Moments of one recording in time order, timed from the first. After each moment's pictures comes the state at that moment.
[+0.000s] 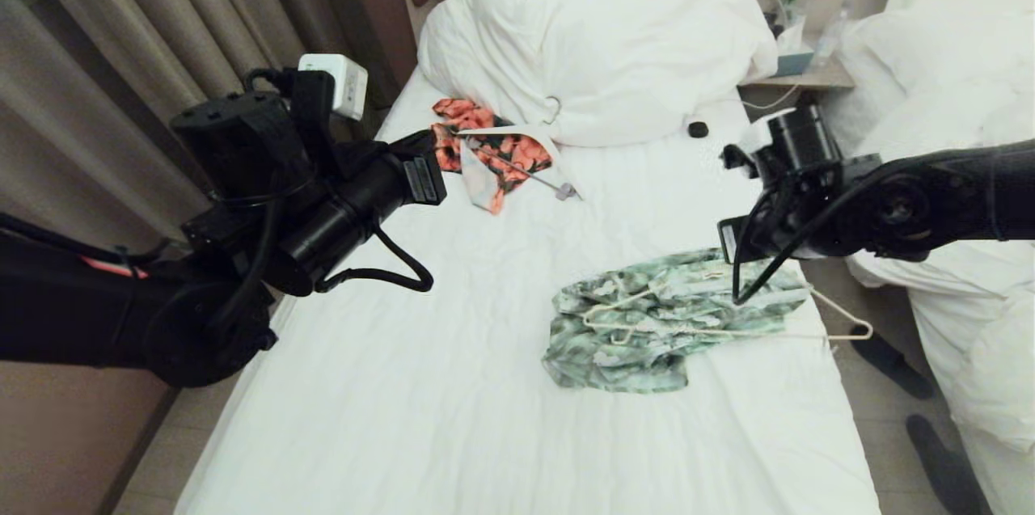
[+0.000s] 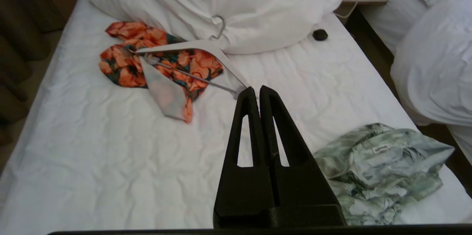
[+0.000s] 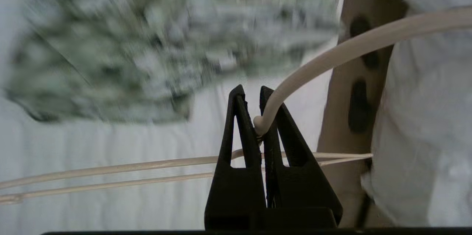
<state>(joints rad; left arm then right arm) -0.47 1.73 -0.94 -0.97 0.15 0.05 0.37 1.95 -1.51 0.20 -0.50 0.08</state>
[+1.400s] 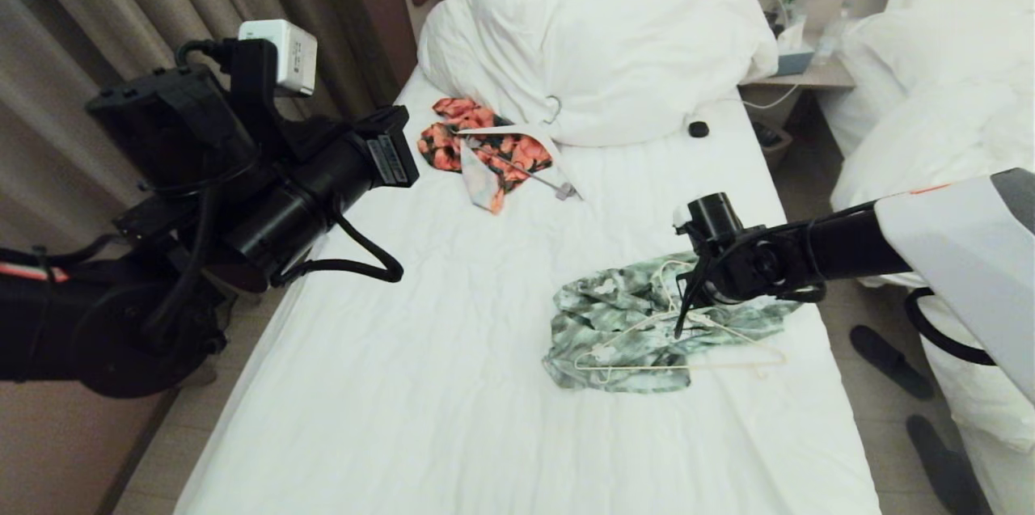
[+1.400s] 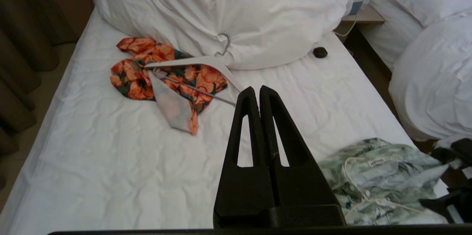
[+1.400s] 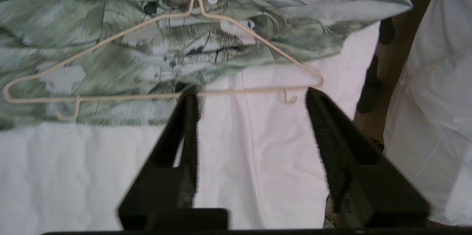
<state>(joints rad) -0.46 1.64 -0.90 -0.97 0.16 0.05 0.37 2.26 -1.61 0.15 -0.51 0.11</state>
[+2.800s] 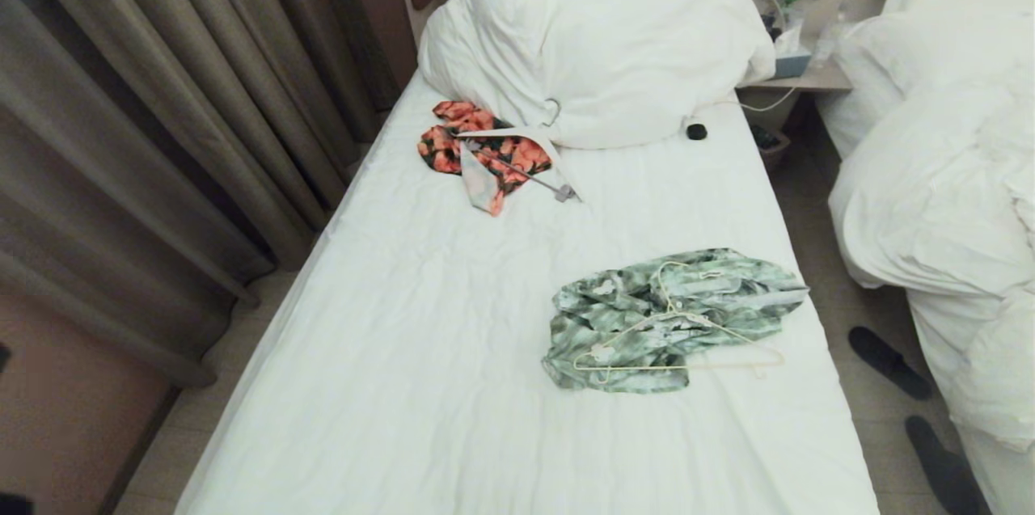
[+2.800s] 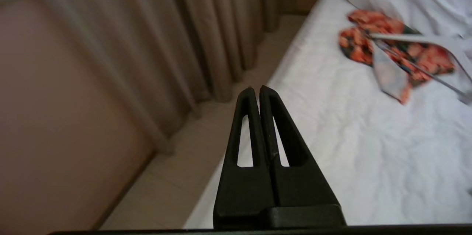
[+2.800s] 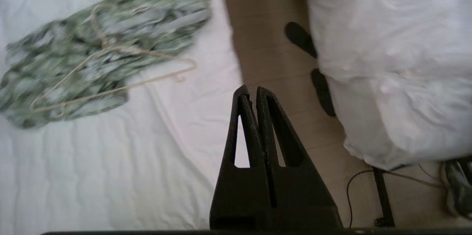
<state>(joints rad) -0.16 0.76 -0.37 -0.60 0.61 0.13 0.17 0.70 -0.68 0.27 -0.51 0.14</state>
